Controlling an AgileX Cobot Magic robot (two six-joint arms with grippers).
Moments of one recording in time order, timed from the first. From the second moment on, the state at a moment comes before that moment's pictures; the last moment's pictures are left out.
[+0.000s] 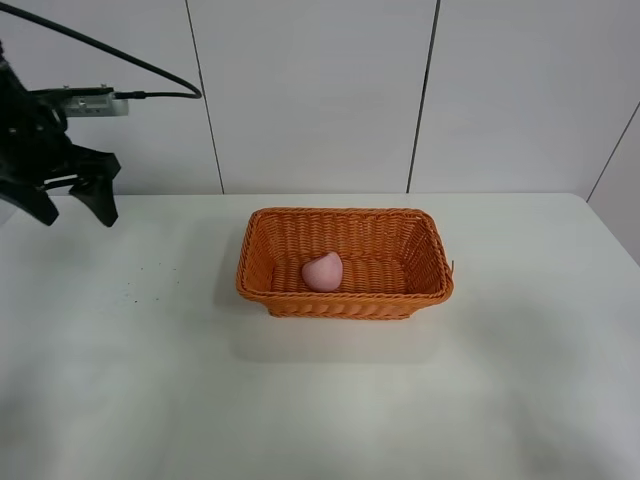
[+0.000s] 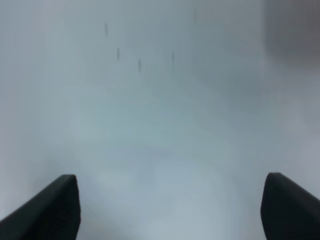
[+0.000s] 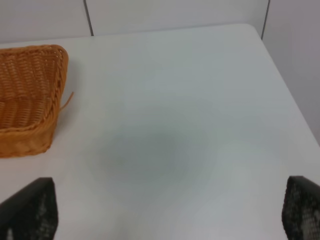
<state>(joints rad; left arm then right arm) -0.03 1.69 -1.45 -0.05 1.17 0.06 0.00 0.00 -0.49 -0.06 1.02 0.14</state>
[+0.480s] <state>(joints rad) -0.03 1.04 -0.76 -0.05 1.16 0.06 0.00 0.00 -0.49 -0.06 1.02 0.14</state>
